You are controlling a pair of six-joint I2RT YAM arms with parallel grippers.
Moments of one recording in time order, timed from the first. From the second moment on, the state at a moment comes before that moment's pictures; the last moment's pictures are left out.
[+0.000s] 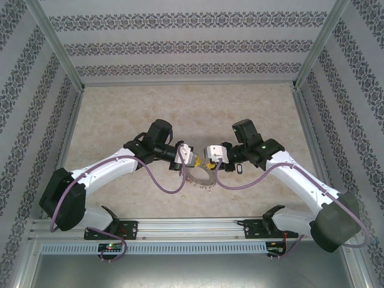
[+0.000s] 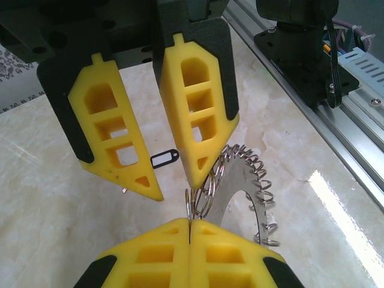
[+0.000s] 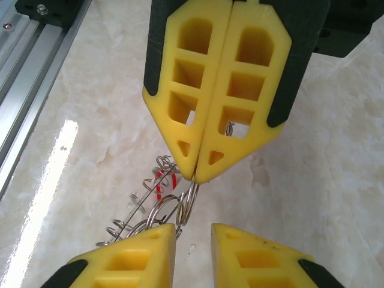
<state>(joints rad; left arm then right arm) -0.63 1.41 0.93 -0.20 0.83 0.91 0.51 1.18 0.90 -0.65 -0.72 -1.04</state>
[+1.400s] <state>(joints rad) -0.63 1.42 0.94 -0.21 0.81 0.89 0.53 1.23 0.90 -0.56 -0.72 -0.97</state>
